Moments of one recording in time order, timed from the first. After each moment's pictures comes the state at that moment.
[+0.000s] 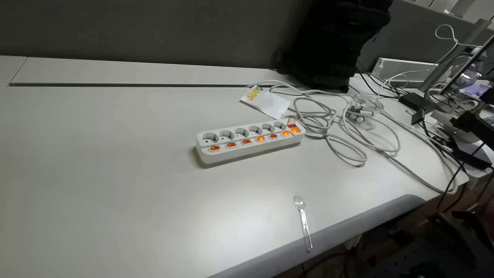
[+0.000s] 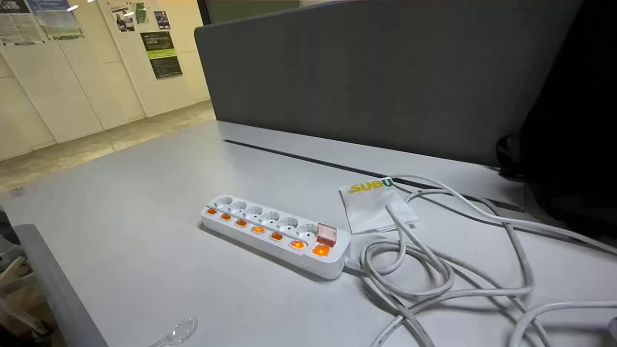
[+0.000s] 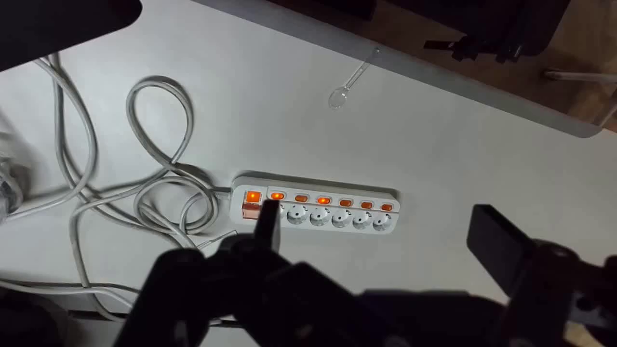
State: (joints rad) arm 0.00 -0.60 -0.46 -2.33 -0.02 1.69 -0.67
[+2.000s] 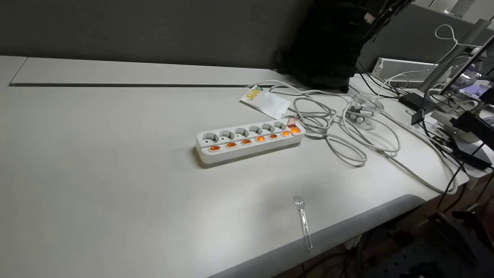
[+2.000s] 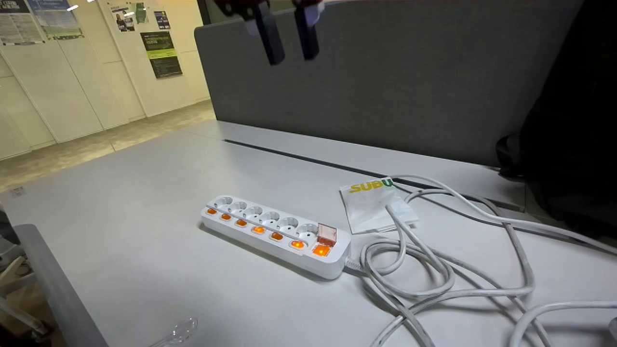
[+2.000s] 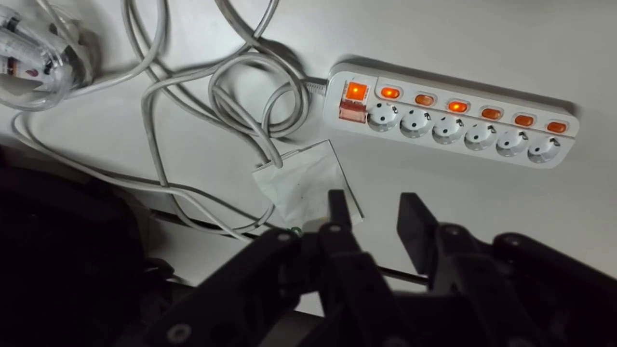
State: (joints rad) arm -0.05 -0.29 -0.25 -2.48 0.00 2.44 -0.55
